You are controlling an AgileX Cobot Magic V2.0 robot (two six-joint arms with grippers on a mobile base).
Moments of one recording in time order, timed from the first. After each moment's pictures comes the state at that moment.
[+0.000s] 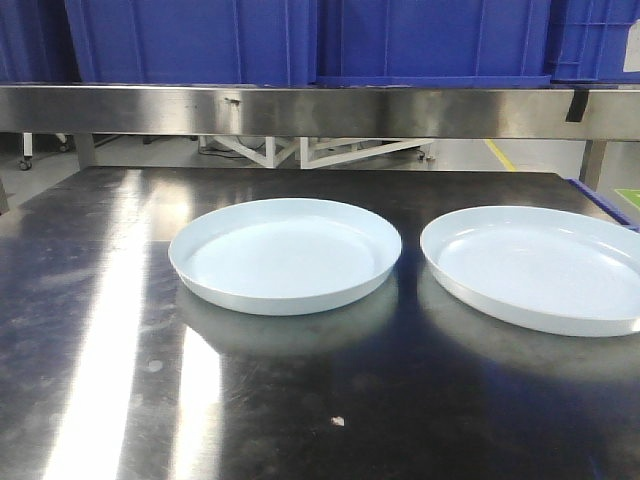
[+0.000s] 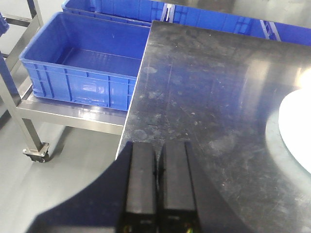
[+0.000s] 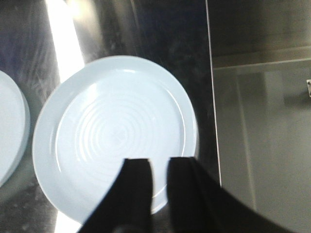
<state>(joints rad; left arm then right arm) -0.11 0.50 -0.42 0.13 0.45 -0.31 0.00 1.08 -0.80 0.21 0.64 0.10</state>
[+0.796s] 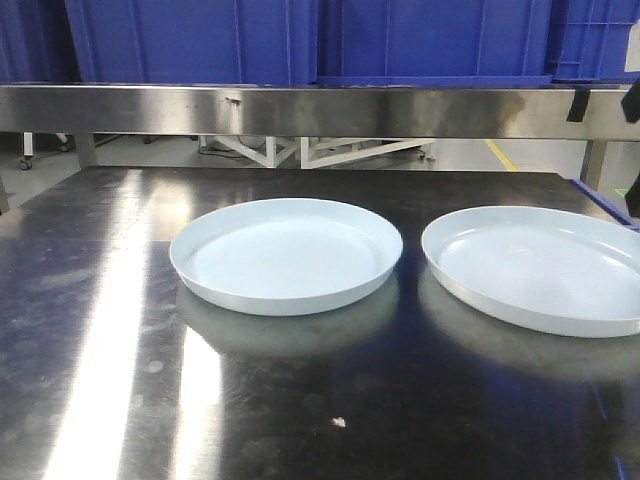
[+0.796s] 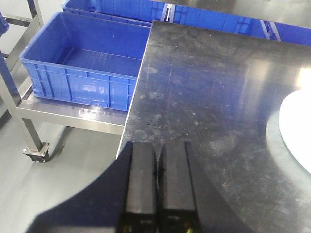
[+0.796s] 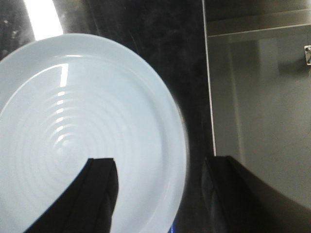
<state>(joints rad) -0.11 0.50 -0.42 0.13 0.45 -0.31 0.00 1.37 -0.81 0.21 0.49 0.09</state>
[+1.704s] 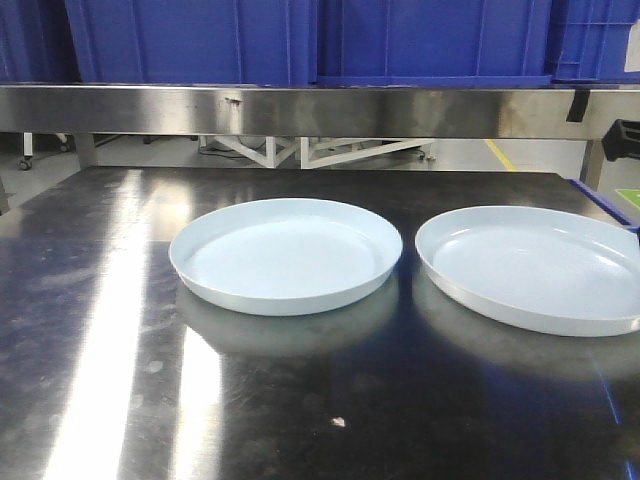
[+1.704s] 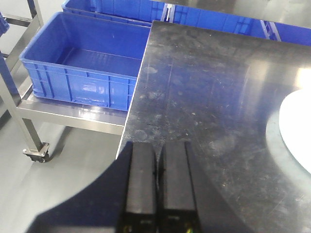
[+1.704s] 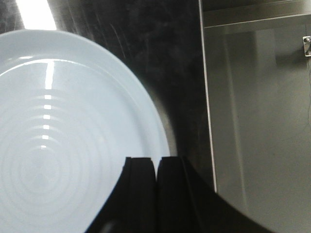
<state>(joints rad) -0.11 0.50 -0.42 0.13 0.45 -0.31 0.00 1.46 -0.81 0.21 0.44 0.09</state>
